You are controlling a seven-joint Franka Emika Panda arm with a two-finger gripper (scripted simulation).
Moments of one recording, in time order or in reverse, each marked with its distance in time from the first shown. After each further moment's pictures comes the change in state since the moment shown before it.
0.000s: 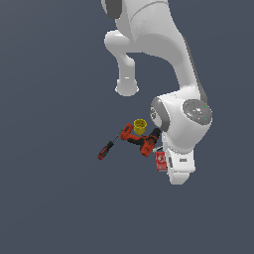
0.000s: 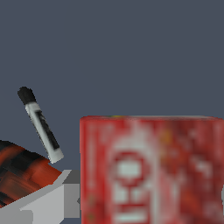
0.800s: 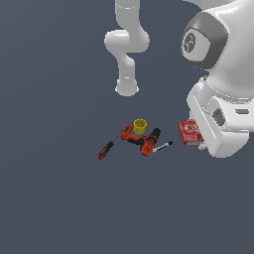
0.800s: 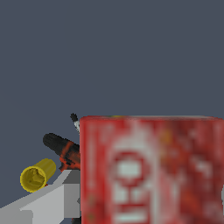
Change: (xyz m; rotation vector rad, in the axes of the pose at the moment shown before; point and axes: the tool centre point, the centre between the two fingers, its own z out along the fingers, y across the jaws) arm 0.041 -0.008 -0.188 -0.001 0.002 -0.002
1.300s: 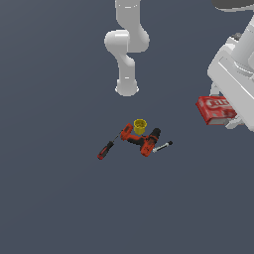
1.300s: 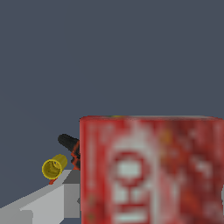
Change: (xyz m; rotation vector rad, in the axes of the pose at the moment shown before) arm 0.020 0.000 -0.091 0.000 0.001 0.002
